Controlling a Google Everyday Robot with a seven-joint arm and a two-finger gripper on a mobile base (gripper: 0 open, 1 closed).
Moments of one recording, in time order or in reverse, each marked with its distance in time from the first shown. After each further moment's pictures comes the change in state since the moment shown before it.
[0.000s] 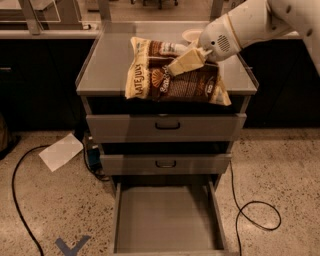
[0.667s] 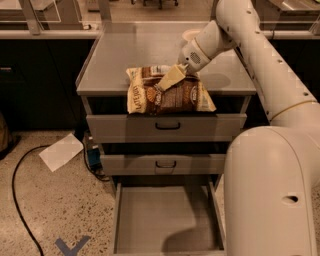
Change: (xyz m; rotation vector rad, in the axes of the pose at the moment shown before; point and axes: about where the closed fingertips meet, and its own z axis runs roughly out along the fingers) arm 0.056 -0.099 0.094 -0.057 0.189 0.065
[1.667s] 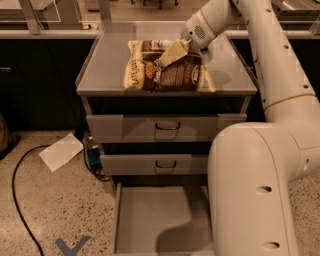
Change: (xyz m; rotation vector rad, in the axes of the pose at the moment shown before) arm -0.051 0.008 -0.053 0.039 -0.070 -0.013
